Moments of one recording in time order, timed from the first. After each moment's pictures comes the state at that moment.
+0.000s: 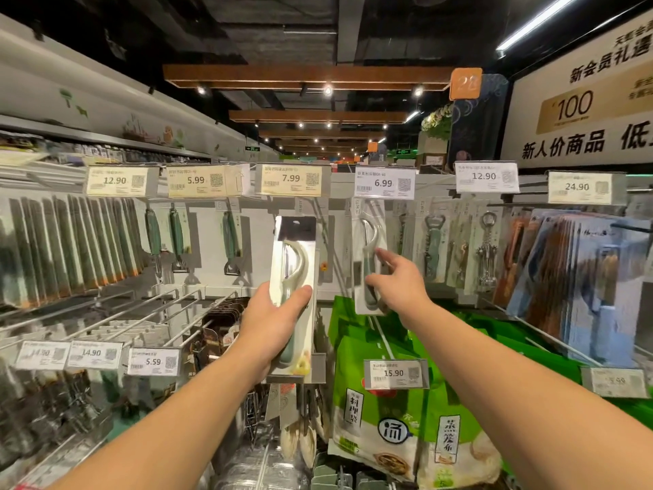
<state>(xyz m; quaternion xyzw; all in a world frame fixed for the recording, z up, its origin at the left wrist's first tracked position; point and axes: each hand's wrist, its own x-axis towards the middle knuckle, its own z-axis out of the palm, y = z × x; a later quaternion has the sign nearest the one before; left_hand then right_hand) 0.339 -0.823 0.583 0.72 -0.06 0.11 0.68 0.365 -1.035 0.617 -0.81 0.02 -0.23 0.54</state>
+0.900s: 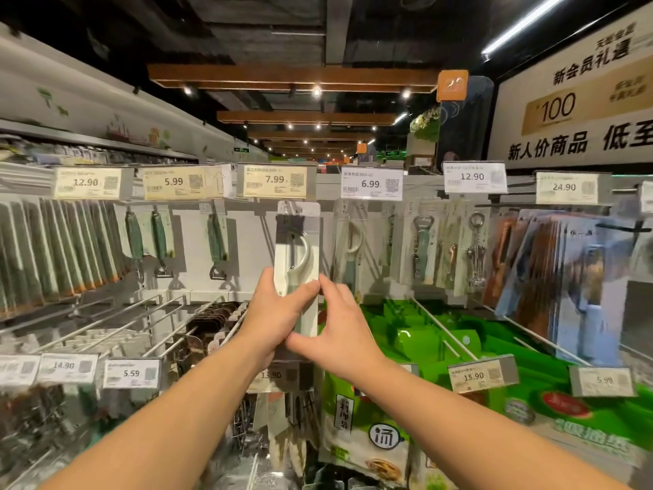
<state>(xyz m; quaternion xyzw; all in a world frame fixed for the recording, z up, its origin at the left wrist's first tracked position) 0.354 -0.847 0.599 0.70 -0.12 0.09 0.69 0.321 -0.967 0.580 -0.89 -0.12 -0.22 0.38</state>
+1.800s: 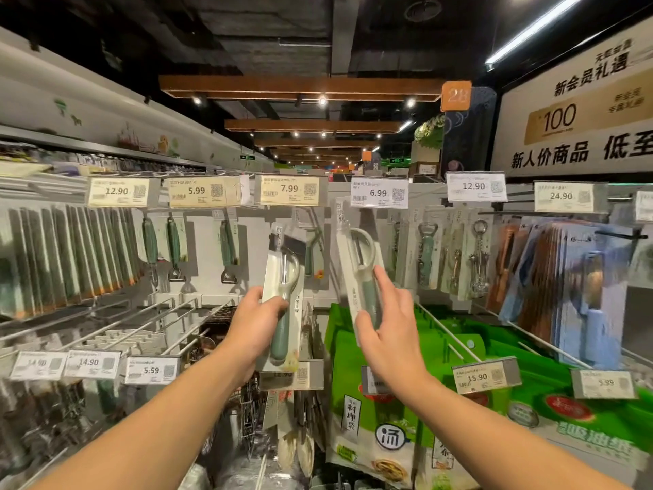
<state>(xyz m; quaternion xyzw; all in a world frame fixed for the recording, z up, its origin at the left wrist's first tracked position) 0.332 -0.810 0.602 0.73 -0.02 0.06 0.68 0.308 -1.007 0.565 -0.84 -0.05 -0.34 0.42</state>
